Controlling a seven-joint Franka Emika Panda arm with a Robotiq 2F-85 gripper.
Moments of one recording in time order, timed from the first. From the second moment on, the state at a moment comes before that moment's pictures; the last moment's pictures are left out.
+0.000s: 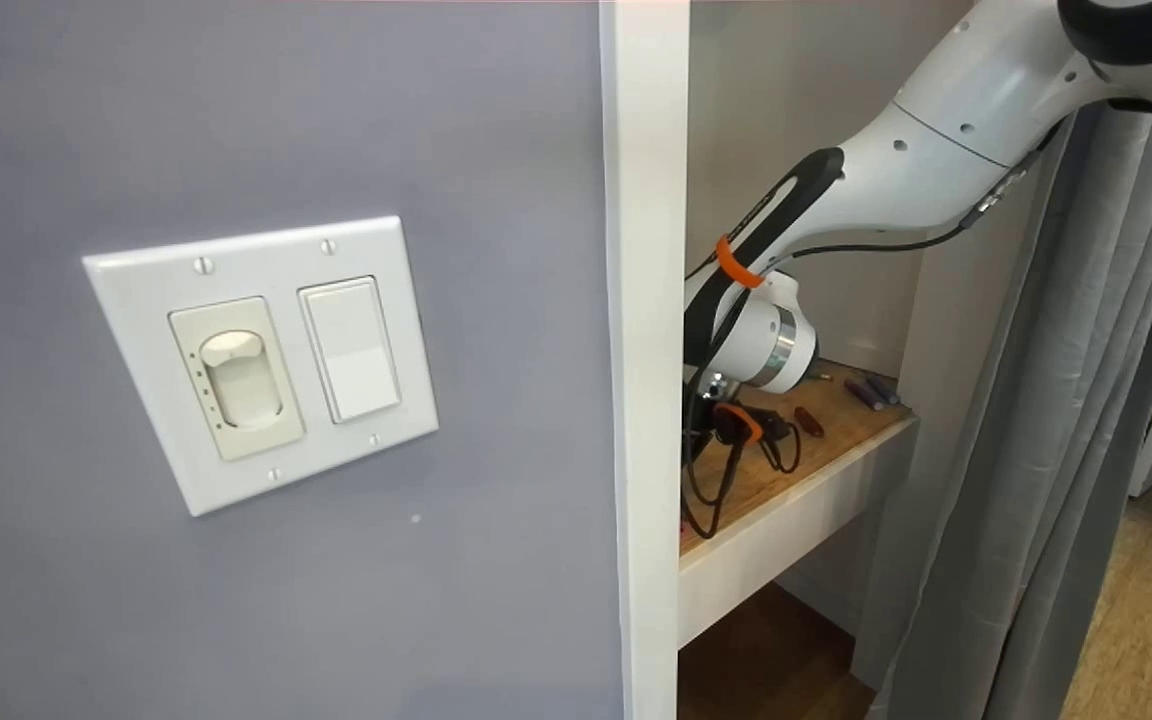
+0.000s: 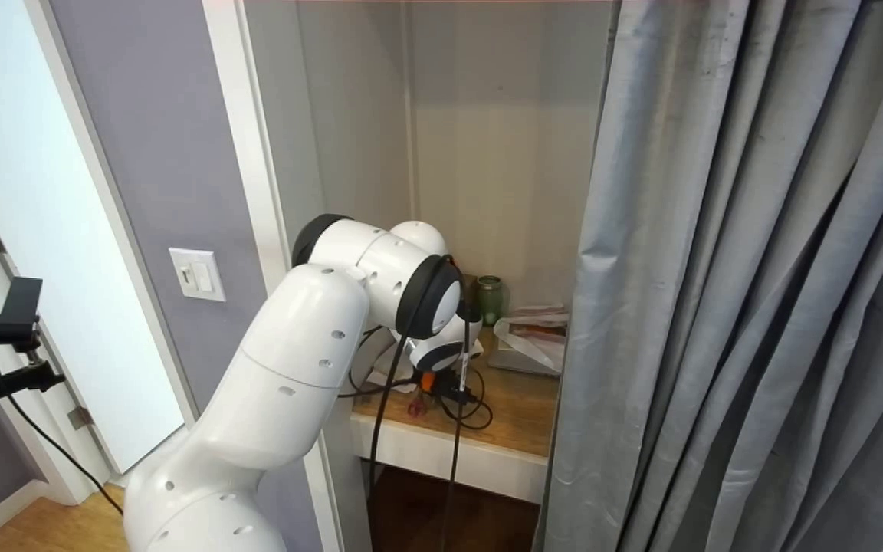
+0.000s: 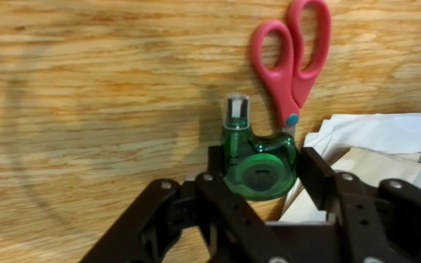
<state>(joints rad) -0.17 0.68 0.40 -1.99 0.43 2.81 -0.61</state>
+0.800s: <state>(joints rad) -0.18 0.72 0.41 -1.95 0.34 2.88 -0.53</state>
